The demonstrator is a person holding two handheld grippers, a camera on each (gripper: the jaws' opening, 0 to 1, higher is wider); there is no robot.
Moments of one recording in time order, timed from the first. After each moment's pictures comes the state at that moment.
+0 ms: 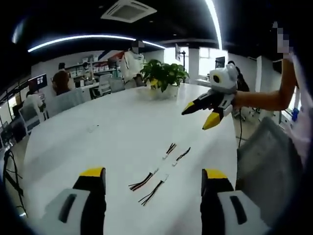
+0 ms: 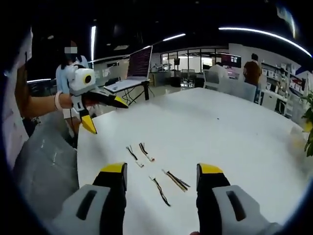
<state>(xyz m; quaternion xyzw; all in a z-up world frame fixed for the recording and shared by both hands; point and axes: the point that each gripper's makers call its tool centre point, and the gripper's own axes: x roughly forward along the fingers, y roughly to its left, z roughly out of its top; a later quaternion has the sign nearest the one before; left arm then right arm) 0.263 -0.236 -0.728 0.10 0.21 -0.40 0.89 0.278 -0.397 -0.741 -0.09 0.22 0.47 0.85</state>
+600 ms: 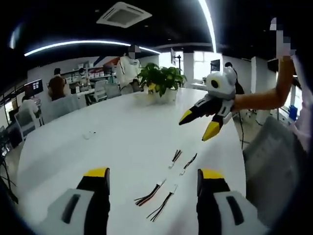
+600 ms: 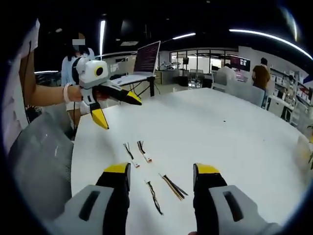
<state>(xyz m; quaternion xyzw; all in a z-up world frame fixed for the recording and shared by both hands) 0.296 -0.251 -0.737 0.07 0.18 -0.42 0.89 0.293 -0.381 -0.757 -0.11 0.21 0.50 0.83</state>
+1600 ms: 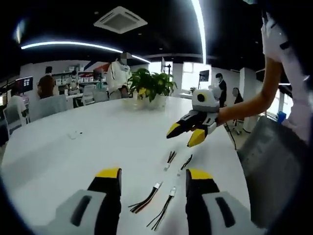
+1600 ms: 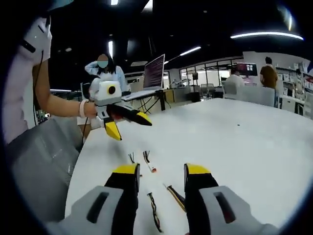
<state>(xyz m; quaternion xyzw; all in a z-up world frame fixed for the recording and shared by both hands) 0.304 -0.263 -0.768 0.06 0.16 -0.48 0.86 0.306 -0.362 -0.781 -0.02 0.16 0.56 0.81</state>
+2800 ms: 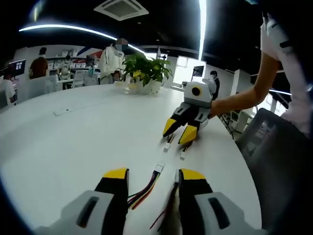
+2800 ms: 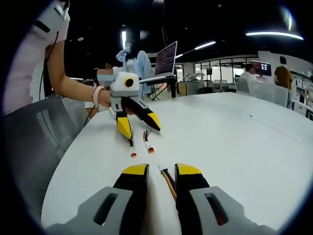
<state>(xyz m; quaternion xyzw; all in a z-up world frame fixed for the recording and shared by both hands) 0.312 -0.275 -0.827 0.03 0.21 -0.52 0.82 0.309 -0.355 -0.830 -0.07 0.17 0.61 0.77</state>
